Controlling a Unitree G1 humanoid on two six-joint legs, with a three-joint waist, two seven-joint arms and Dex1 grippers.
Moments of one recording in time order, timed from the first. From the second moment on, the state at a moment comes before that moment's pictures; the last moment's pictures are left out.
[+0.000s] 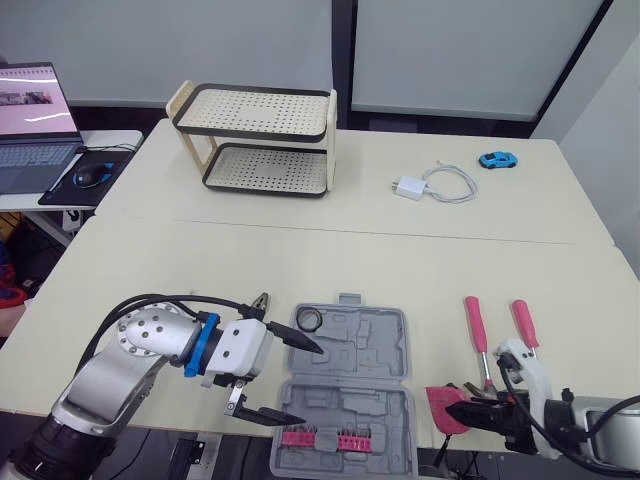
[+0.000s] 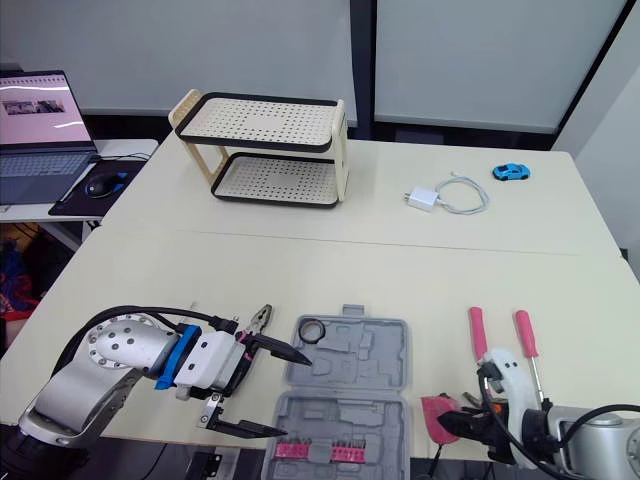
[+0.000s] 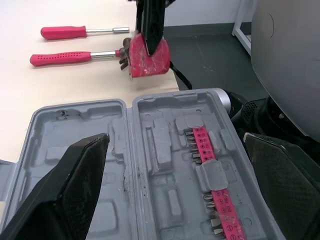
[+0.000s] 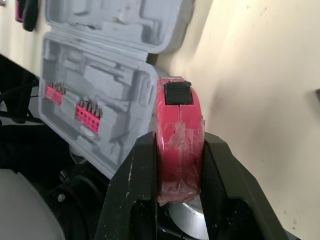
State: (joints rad) left arm -0.09 0.88 -0.13 -0.44 -0.43 0.17 -1.42; right arm 0.38 -1.03 -0.11 -0.58 1.60 1.02 0.00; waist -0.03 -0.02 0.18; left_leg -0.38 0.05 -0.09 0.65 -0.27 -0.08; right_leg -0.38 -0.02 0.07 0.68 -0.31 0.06
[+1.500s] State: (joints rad) left arm -0.12 0.84 -0.17 -0.42 -0.42 0.14 -1.39; right arm 0.56 -1.24 -0.30 -0.87 1.09 0.88 0.36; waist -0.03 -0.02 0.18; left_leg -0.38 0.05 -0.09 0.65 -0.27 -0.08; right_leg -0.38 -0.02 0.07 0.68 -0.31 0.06
